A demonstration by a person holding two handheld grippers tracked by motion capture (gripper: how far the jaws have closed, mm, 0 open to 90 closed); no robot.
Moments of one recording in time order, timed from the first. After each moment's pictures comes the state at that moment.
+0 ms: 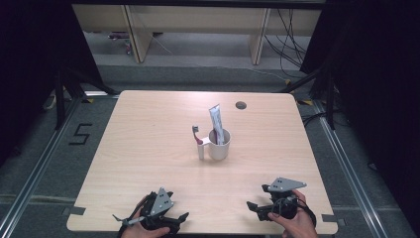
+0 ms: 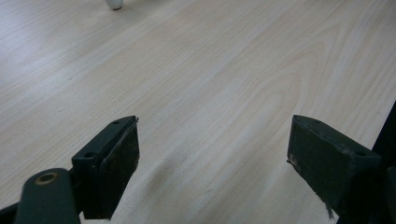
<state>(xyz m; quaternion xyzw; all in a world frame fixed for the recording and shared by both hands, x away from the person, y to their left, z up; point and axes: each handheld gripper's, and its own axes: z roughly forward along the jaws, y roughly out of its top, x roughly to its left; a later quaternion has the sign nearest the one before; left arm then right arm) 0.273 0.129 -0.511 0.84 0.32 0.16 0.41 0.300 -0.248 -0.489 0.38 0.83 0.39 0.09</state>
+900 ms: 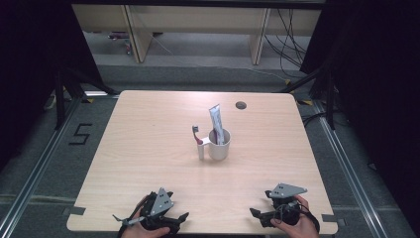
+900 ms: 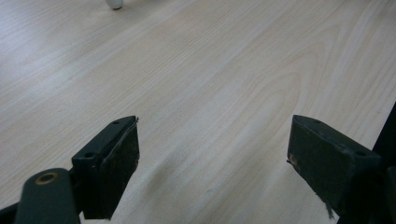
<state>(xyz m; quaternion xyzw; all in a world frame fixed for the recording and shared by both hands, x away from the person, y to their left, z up) 0.273 0.129 -0.512 0.84 0.32 0.16 0.41 0.289 -0.255 -0.496 0.38 0.85 0.36 0.10</state>
